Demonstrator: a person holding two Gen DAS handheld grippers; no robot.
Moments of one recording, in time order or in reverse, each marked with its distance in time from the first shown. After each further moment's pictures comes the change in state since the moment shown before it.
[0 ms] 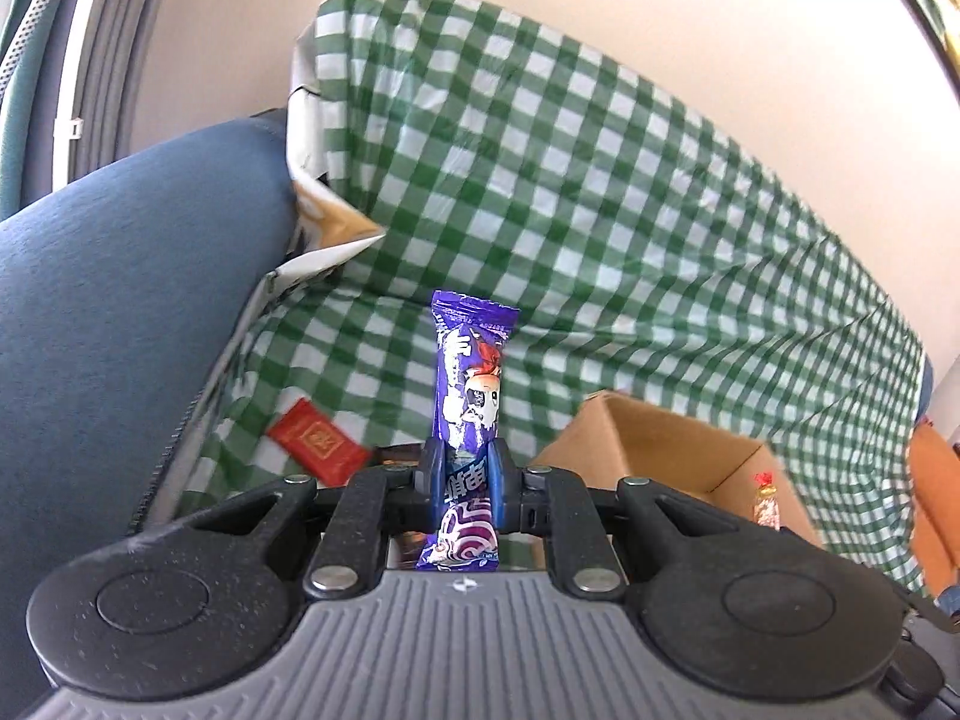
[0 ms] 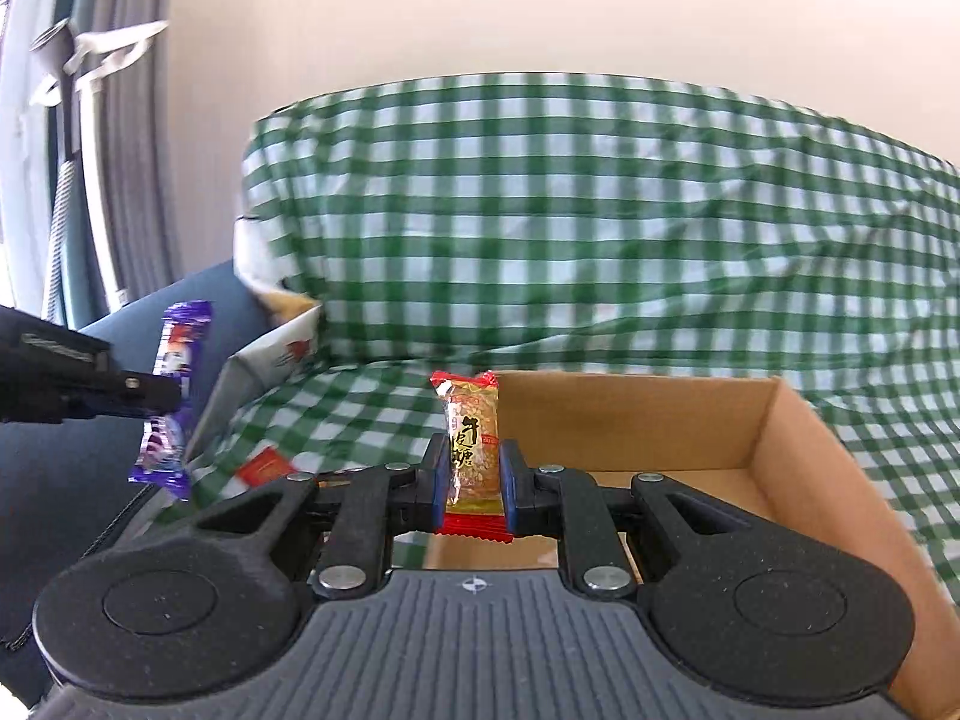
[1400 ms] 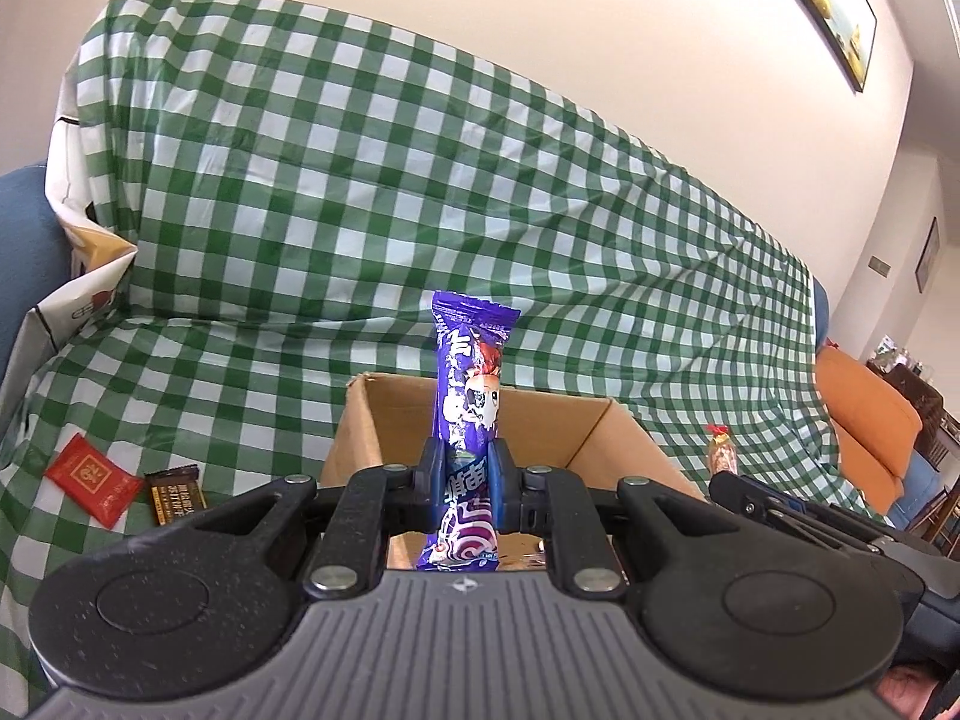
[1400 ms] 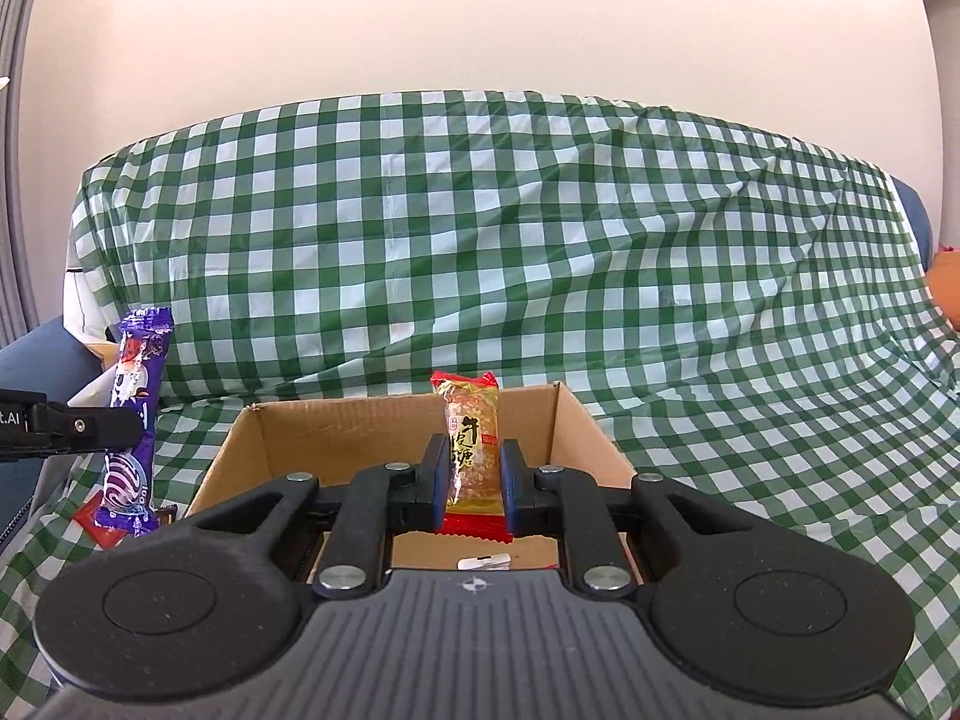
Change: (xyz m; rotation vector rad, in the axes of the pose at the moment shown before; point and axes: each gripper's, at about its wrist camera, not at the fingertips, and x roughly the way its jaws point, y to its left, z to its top) left arm 0.050 -0.118 -0.035 0.190 -0.018 -0.239; right arm -0.017 -0.095 -0.005 0.093 -0.041 -0.256
